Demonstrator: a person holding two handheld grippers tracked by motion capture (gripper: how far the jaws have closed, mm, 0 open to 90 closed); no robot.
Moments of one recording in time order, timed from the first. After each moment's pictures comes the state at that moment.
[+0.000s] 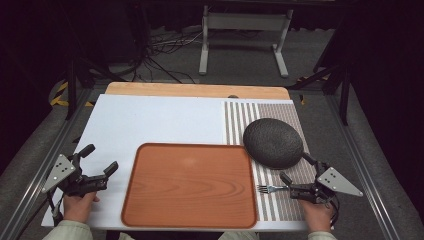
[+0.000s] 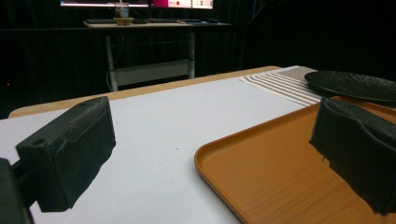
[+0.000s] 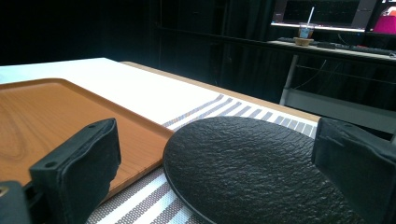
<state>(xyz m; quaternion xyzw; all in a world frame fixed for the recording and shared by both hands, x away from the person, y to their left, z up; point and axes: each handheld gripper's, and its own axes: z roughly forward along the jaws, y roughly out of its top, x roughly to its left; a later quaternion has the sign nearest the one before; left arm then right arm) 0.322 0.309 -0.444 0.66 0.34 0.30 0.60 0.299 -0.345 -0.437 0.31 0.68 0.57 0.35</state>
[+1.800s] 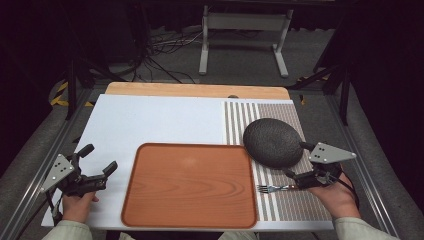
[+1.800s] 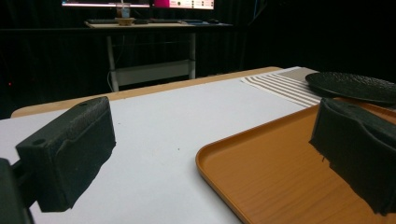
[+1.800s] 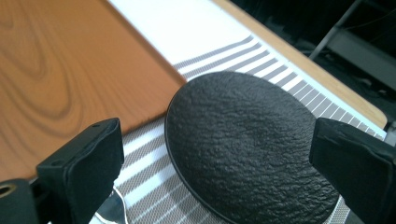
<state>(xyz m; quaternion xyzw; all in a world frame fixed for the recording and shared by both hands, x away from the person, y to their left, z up) 0.322 0.311 -0.443 0.66 0.35 0.30 0.60 0.329 -0.337 -0.364 0.26 0.84 0.38 0.28</state>
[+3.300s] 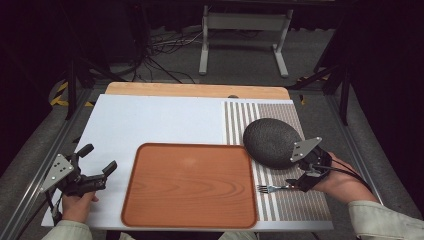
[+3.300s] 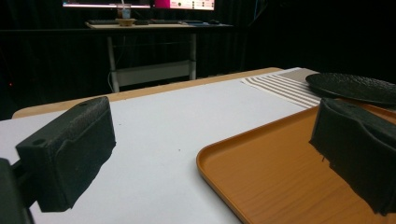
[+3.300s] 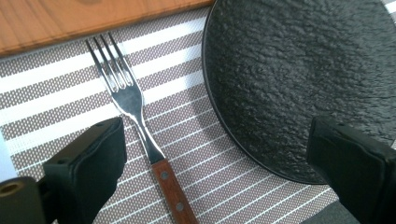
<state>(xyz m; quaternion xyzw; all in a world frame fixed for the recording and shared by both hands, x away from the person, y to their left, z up) 0.322 0.312 -0.442 0.66 0.35 0.30 0.60 0.358 -0.320 -0.362 0.18 0.96 0.17 0.15</state>
